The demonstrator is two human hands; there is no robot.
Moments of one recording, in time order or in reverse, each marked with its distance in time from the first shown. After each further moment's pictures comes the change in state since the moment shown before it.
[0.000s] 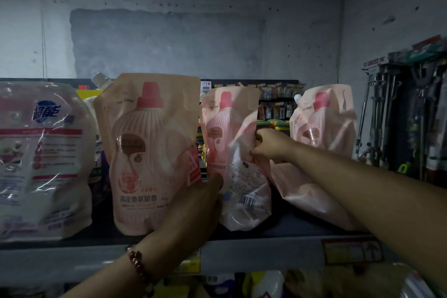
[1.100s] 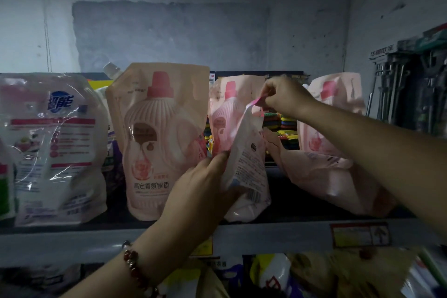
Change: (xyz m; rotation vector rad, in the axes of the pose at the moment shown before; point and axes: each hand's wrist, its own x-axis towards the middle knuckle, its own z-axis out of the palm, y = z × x) left_hand -0.014 0.014 -0.030 -0.081 0.055 -0.082; right_hand -0.006 -0.045 -0.056 0.037 0.332 -0.200
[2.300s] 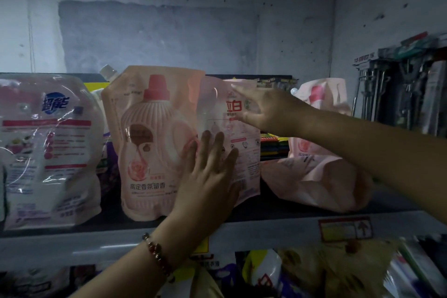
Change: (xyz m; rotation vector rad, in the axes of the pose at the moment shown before) left_hand 0.014 -0.012 0.032 0.449 0.170 0.283; right_hand -0.052 -0.041 -0.018 -0.294 -0.197 -0.287
